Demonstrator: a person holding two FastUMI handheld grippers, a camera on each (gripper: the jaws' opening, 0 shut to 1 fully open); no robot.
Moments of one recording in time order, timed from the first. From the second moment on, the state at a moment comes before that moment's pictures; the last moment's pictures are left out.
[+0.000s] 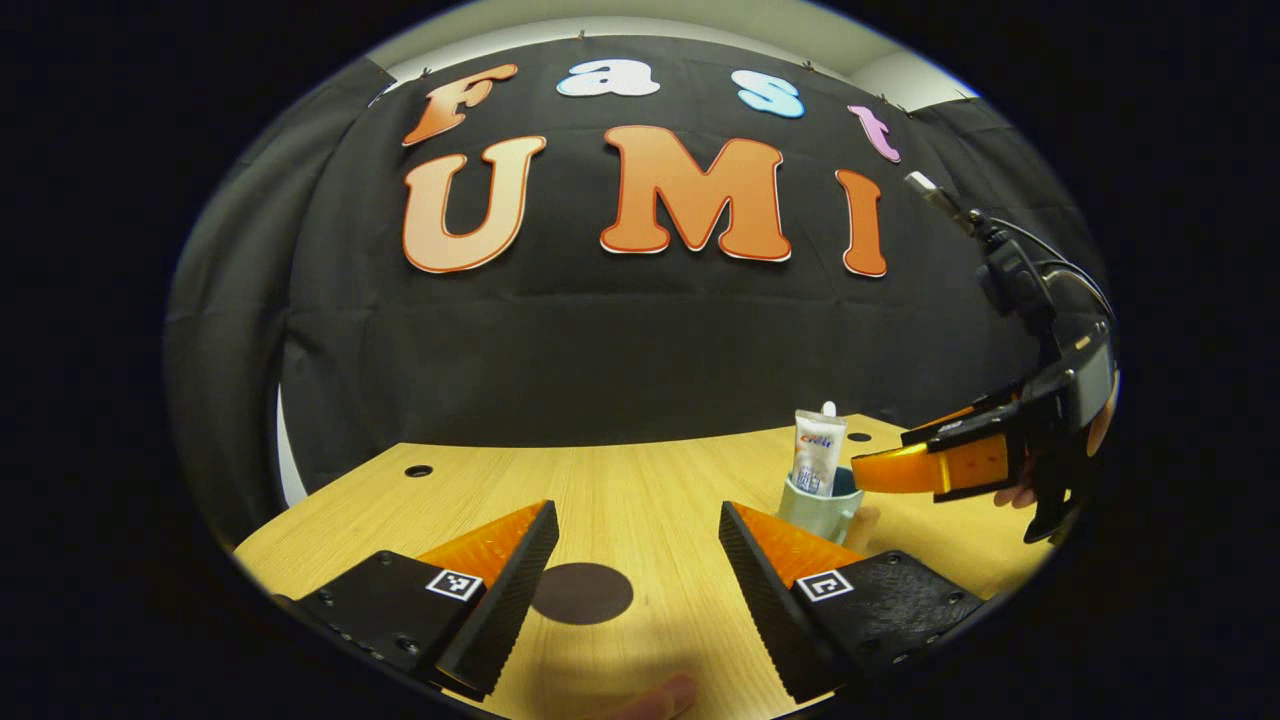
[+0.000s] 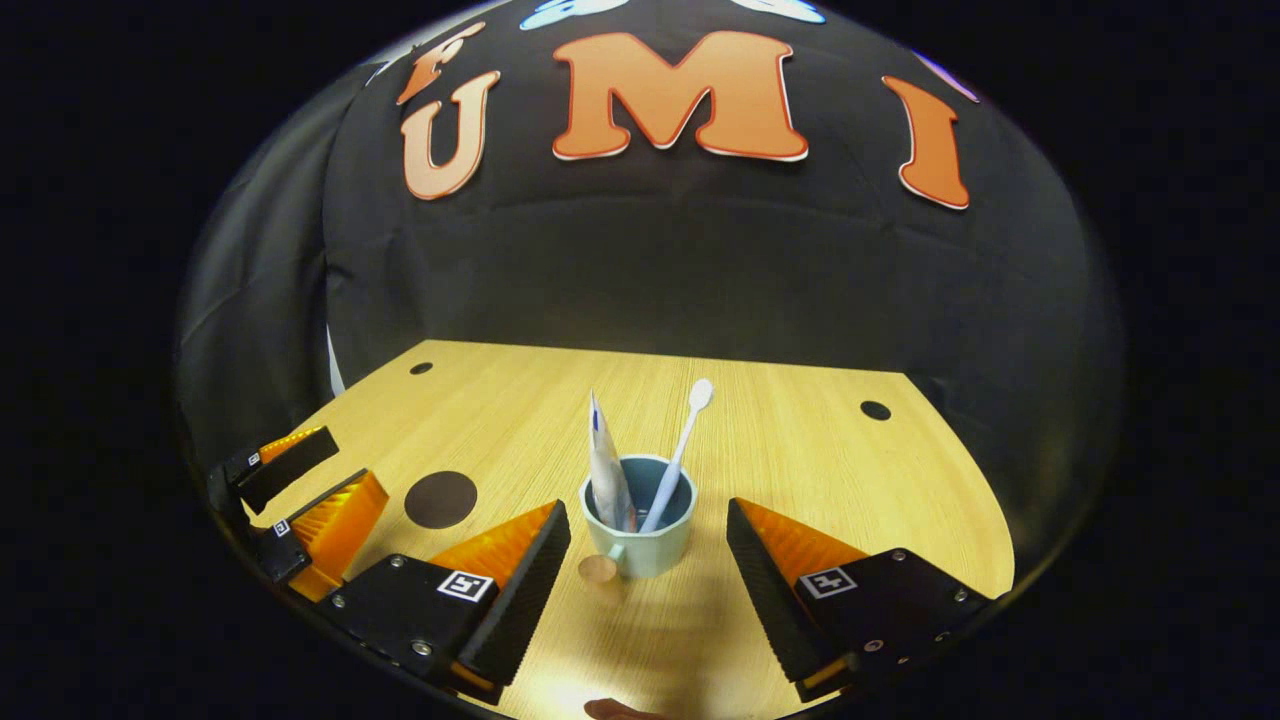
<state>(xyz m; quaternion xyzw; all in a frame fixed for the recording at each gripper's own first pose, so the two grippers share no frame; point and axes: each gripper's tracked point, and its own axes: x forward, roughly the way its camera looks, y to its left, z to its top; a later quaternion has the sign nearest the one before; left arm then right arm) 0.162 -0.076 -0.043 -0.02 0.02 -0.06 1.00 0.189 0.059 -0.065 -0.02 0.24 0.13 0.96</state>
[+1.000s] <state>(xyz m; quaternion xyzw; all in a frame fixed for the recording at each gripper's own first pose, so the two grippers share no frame) 0.131 -0.048 -0.096 -0.02 0.06 -0.05 1.00 0.193 0.077 -0.144 -0.01 0.47 0.05 0.88</state>
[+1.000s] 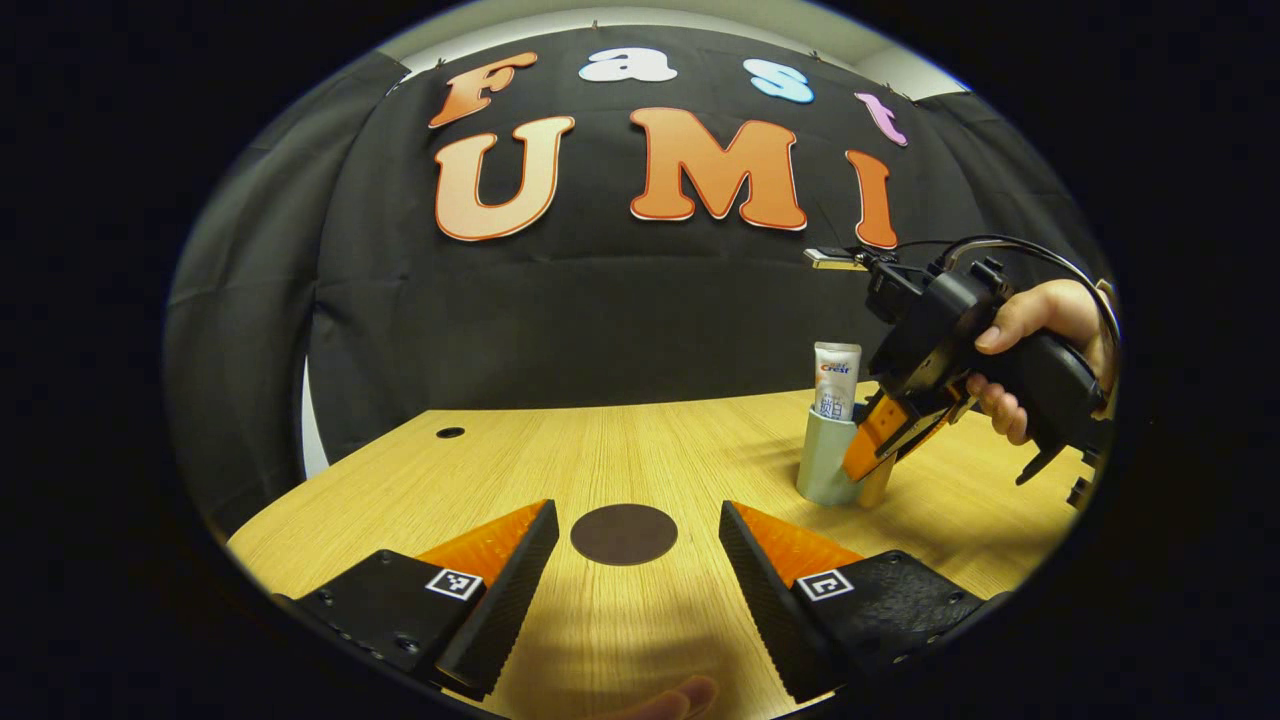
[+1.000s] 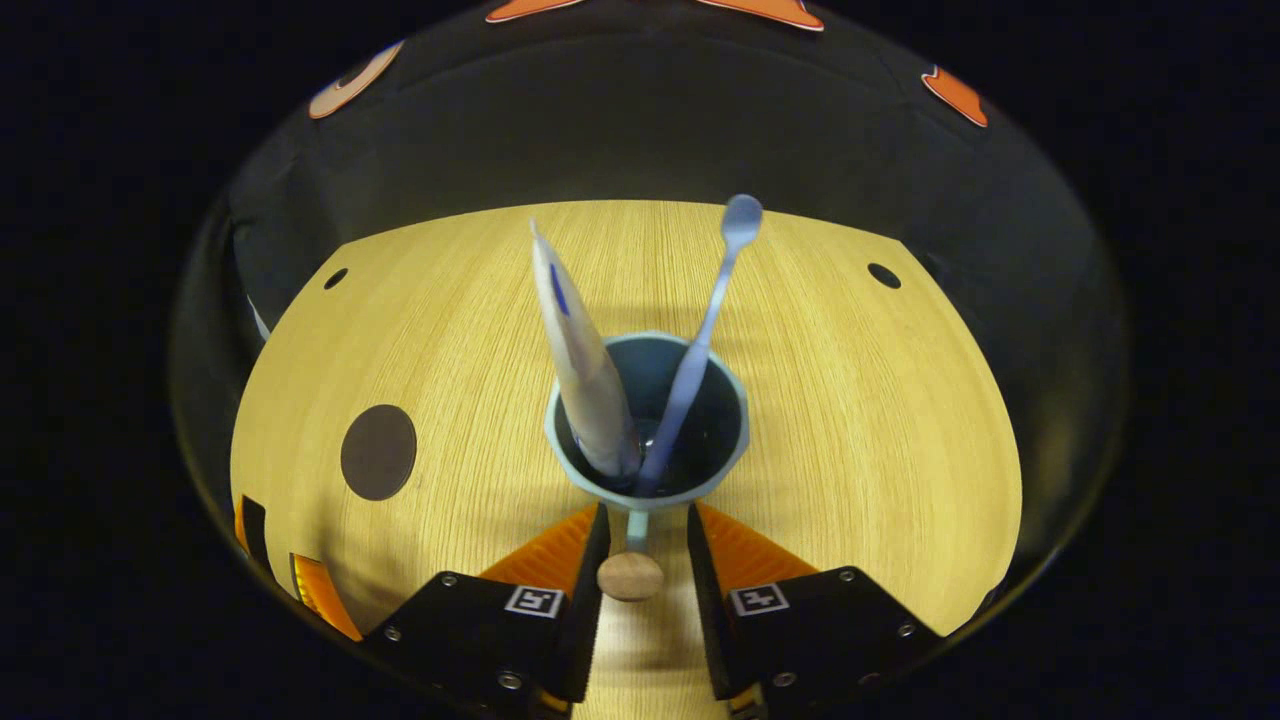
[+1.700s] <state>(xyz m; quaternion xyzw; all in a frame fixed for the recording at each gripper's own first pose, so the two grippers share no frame) 0.121 -0.056 -0.098 -0.01 0.06 -0.06 1.00 0.203 0.076 -0.131 -0.02 0.43 0.06 0.90</state>
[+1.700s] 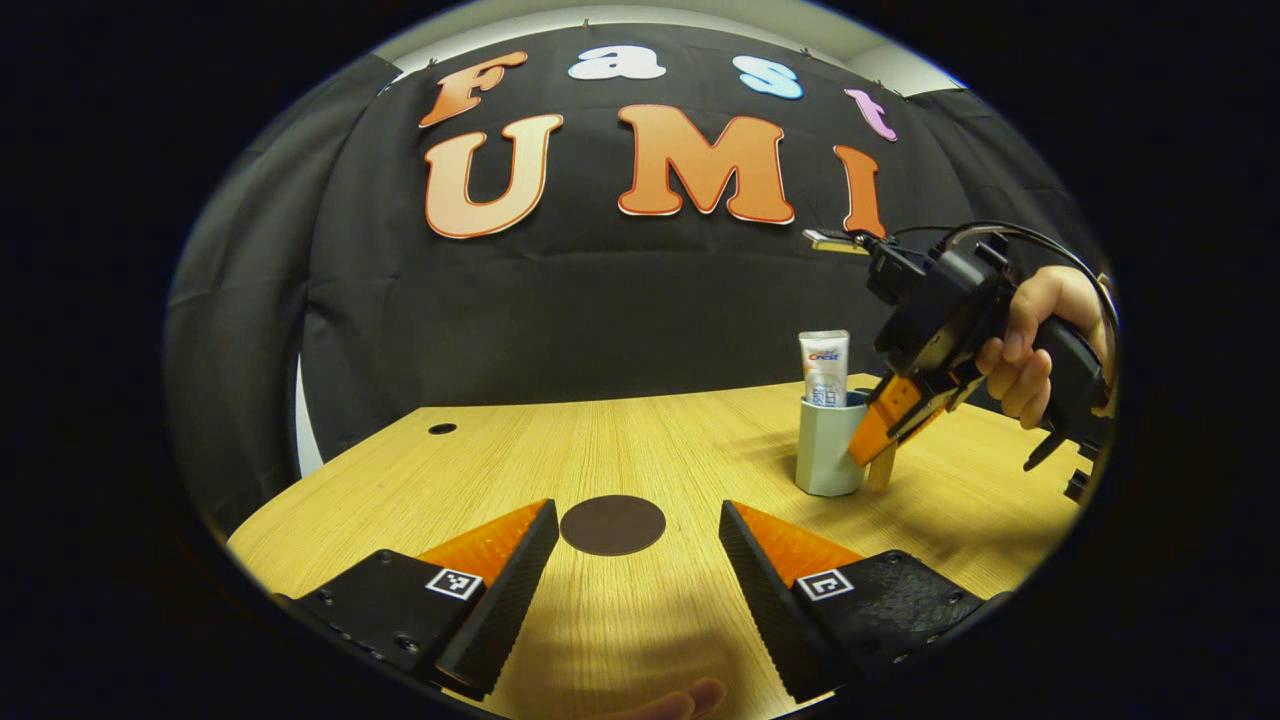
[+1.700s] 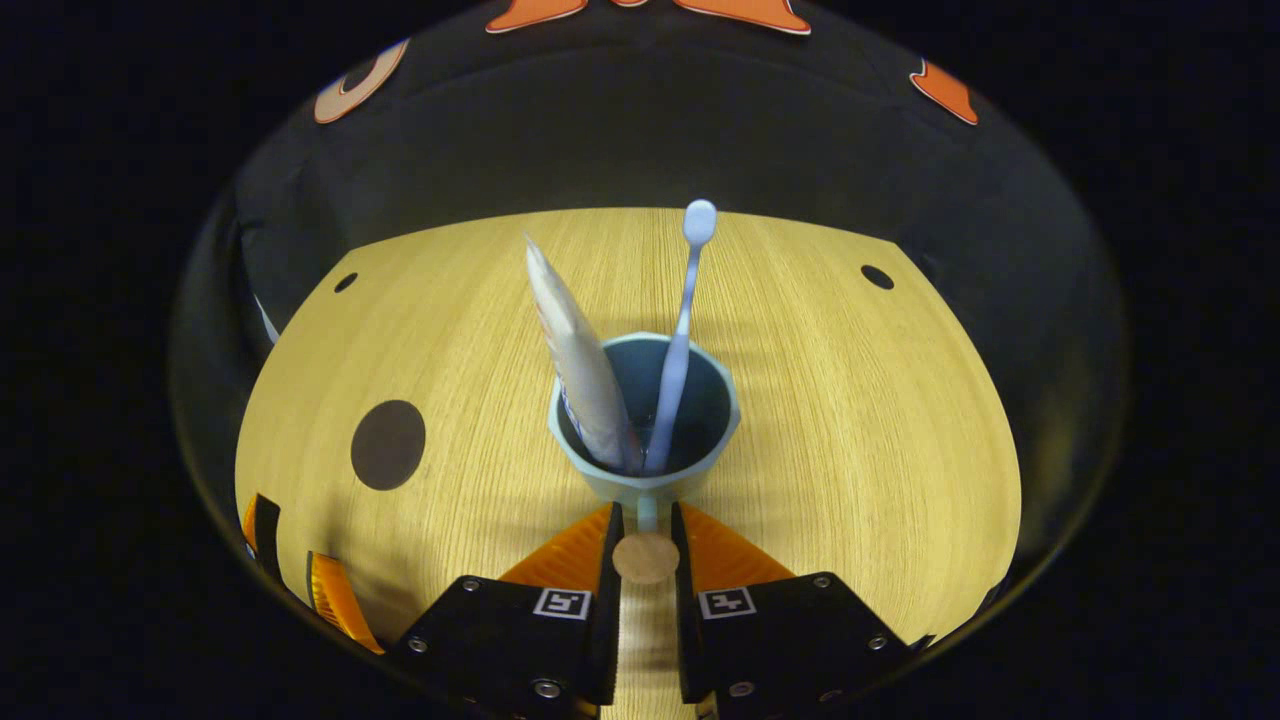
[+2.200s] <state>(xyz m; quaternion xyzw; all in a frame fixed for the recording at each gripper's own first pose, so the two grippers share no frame) 0.117 -0.058 -0.107 -0.01 0.06 -0.06 1.00 0.202 0.079 -0.139 -0.05 0.45 0.07 0.89</state>
